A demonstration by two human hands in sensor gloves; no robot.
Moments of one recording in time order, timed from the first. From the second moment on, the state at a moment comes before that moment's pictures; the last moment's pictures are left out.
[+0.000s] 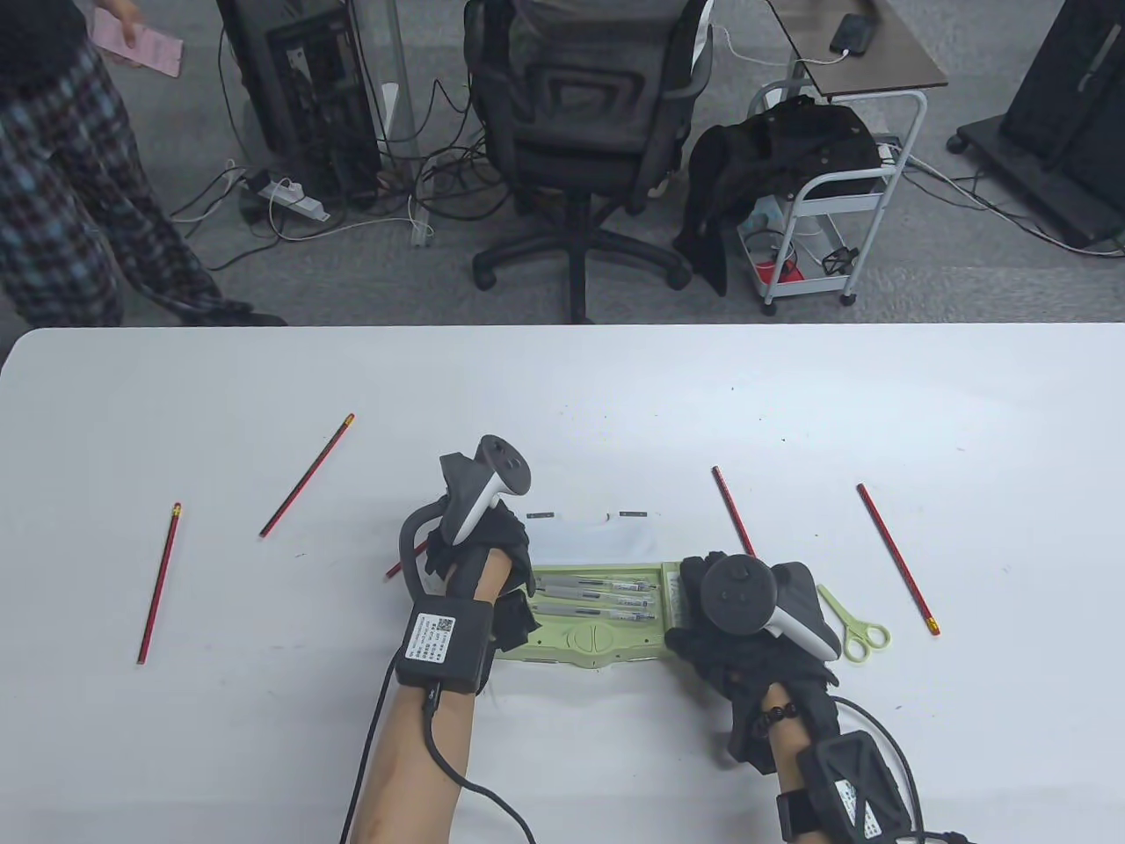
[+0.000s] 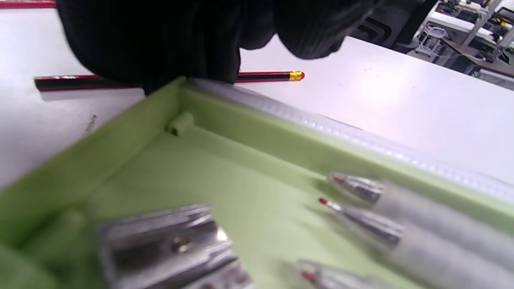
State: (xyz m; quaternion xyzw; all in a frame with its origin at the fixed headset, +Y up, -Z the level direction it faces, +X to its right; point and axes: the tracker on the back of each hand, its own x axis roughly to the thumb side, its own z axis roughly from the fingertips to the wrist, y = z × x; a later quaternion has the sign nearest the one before) left_hand -0.122 -0.712 -0.398 -0.24 0.15 0.13 0.95; right_hand 0.151 -0.739 -0.299 0.14 0.18 0.95 0.22
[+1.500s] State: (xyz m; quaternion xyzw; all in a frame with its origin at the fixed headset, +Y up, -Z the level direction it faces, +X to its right) left_hand -0.160 -0.736 -0.290 -0.09 -0.15 0.10 0.98; right_hand 0.167 -0.739 -0.302 0.13 0.16 0.93 0.30
